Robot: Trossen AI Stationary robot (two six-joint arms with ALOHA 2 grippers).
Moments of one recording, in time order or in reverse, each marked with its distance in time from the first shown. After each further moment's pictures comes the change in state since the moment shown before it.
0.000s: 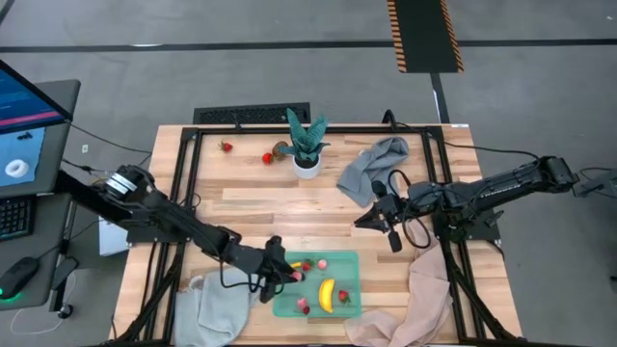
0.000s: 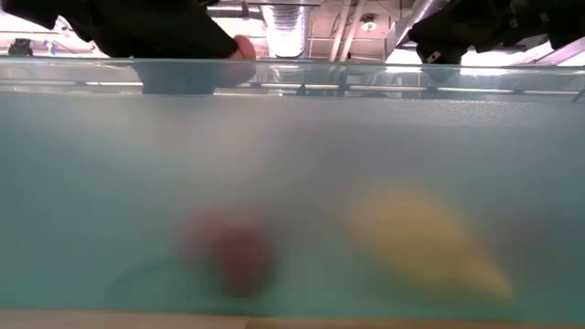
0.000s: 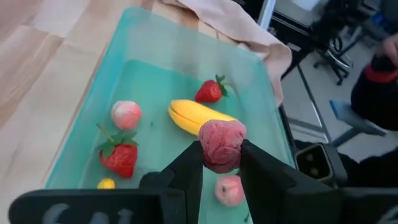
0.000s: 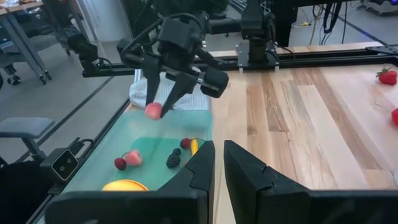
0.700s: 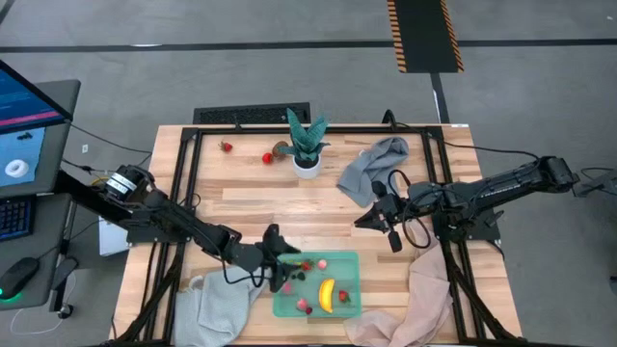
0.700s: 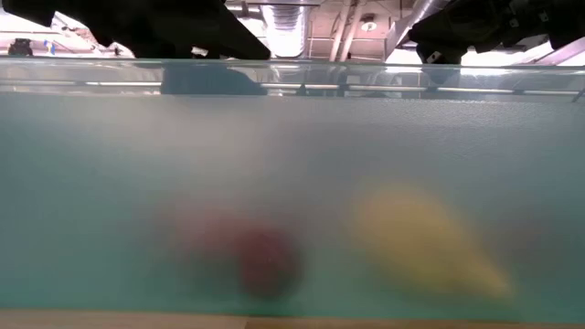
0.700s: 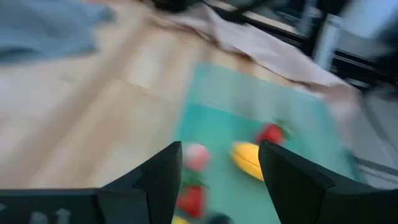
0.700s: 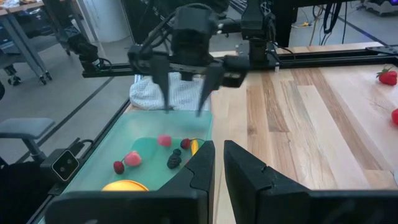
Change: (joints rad) left arm 0.015 -0.003 0.000 0.012 -0.264 0.073; right arm 0.000 0.000 0.000 0.001 0.000 0.001
